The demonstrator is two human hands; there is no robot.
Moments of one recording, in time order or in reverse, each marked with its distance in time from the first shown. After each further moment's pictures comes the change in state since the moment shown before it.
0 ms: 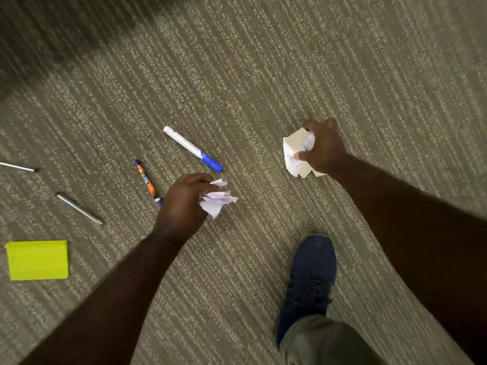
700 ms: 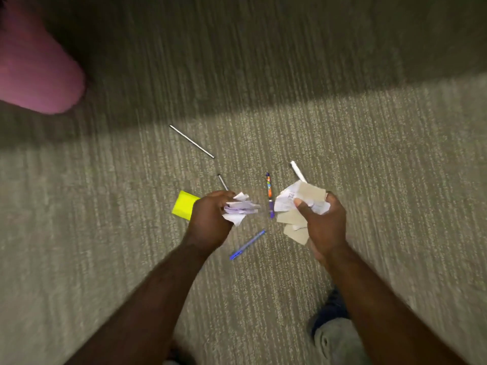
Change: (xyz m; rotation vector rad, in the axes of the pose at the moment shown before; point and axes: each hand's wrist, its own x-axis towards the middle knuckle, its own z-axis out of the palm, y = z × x) left_hand -0.180 0.039 -0.218 -0.281 0.382 -0.216; right_hand -0.215 -0.302 0.004 0.866 0.041 0.174
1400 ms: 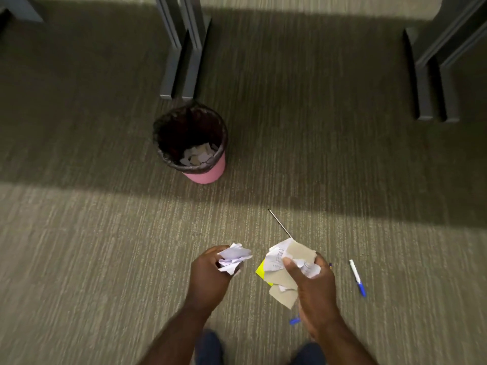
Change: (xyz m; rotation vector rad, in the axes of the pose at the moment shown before) left_hand -0.103 0.105 -0.326 -0.168 0.445 -0.292; right_hand -0.232 -0.232 0.196 0.134 -0.382 0.063
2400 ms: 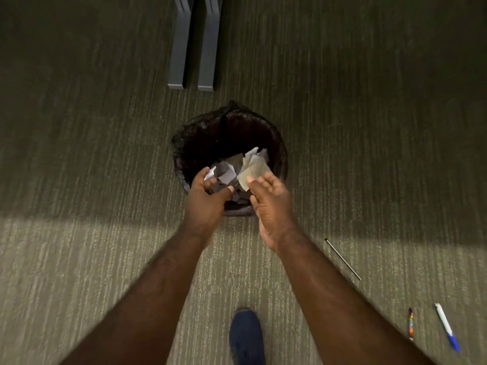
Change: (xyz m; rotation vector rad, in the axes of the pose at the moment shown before) left_hand 0.360 -0.095 -0.121 -0.300 0.084 -0.306; right_hand 0.262 0.012 0.357 0.058 -0.172 0.130
